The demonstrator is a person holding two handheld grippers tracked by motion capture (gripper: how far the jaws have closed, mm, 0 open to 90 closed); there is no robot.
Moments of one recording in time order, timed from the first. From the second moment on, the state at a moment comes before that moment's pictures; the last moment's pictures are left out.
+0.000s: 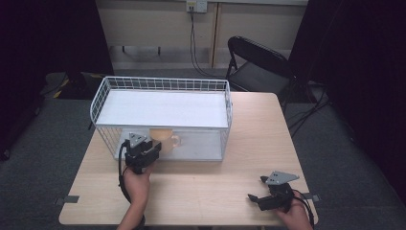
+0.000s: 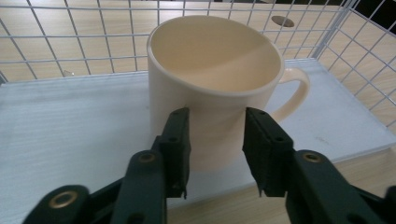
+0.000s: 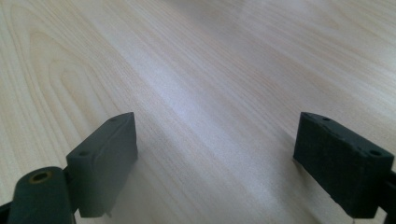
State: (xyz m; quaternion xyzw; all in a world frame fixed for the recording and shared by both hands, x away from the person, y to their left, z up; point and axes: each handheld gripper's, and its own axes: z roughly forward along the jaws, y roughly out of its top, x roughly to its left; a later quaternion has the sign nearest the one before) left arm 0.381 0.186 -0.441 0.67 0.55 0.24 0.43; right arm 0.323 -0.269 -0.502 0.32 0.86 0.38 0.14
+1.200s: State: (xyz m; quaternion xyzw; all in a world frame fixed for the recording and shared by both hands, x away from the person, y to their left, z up) left arm 0.358 0.218 -0.437 0.70 0.53 0.23 0.42; right arm 0.323 -0.269 -0.502 0.32 0.86 0.38 0.14
